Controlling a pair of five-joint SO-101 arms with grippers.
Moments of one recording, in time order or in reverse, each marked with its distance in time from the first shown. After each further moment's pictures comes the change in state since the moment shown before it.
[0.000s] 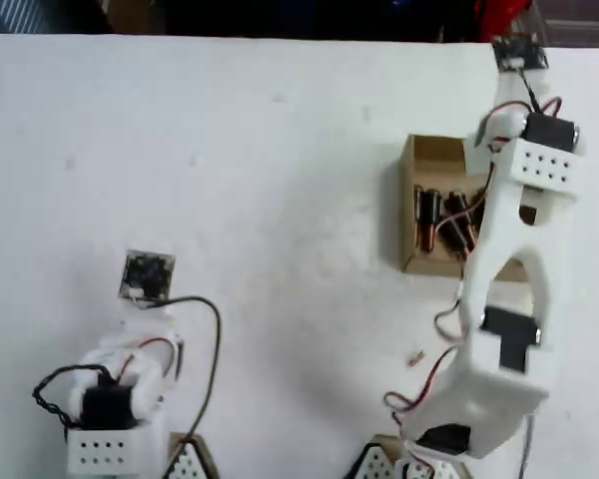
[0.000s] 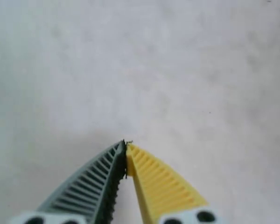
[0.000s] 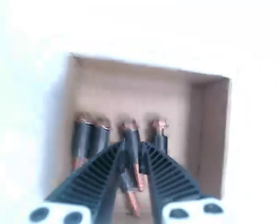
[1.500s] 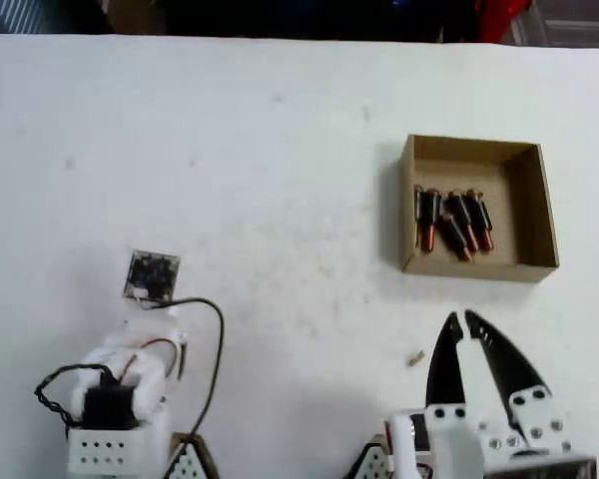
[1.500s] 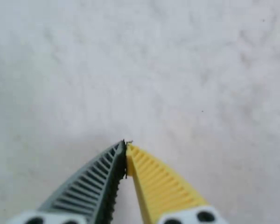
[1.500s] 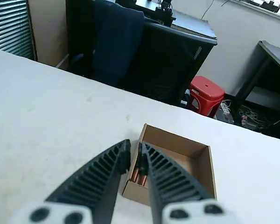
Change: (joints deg) left arm 1.5 0.0 0.0 0.0 0.1; right arm -16.7 -103.6 33.9 25.1 -2.1
